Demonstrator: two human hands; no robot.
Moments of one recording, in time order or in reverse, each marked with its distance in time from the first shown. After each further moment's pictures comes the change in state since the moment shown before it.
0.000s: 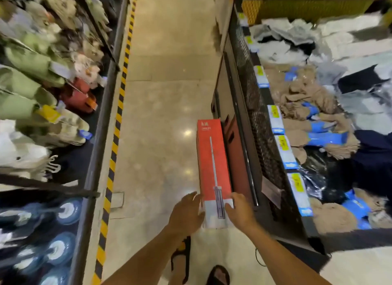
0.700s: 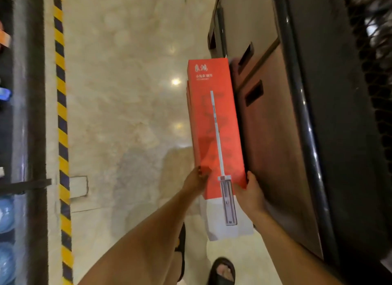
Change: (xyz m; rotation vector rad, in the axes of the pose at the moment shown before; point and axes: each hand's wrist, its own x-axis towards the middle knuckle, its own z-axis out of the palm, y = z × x) left_hand 0.285 -0.081 0.134 -0.773 -0.192 -0.407; right_hand 0.222 0.094 0.123 0.315 0.052 0.375
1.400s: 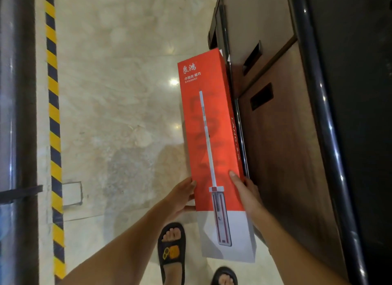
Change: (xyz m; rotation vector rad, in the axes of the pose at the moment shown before) left_hand 0.023 -0.056 -0.033 -0.499 -0.296 -0.128; right_hand 0.038 0.002 0.026 0.230 -0.076 0.214
